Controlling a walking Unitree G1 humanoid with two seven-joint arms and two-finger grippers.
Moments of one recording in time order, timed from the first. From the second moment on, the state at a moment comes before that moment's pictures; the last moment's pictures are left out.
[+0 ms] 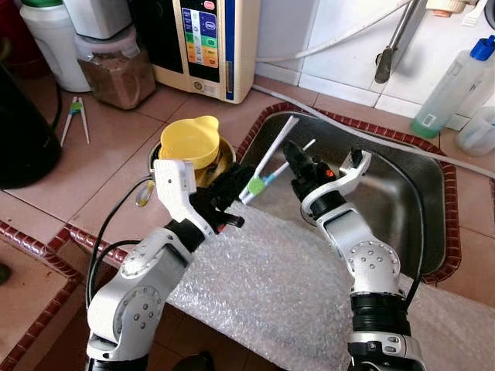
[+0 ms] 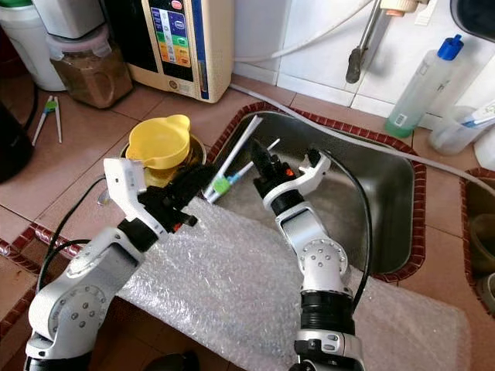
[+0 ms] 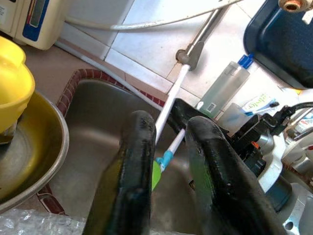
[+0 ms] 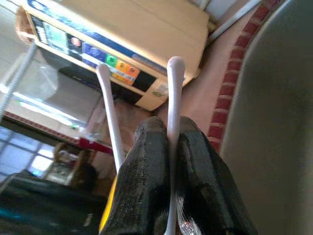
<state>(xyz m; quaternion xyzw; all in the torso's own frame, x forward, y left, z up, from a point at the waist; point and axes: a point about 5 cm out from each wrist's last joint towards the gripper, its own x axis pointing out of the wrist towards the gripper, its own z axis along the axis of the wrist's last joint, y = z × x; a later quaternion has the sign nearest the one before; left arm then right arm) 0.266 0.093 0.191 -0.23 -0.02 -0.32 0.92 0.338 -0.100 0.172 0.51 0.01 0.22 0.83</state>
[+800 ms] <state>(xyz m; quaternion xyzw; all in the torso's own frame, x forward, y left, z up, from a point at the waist) 0.258 0.118 0.165 -0.05 0.04 -0.33 0.94 0.358 -0.167 0.129 0.07 0.03 -0.02 1.00</state>
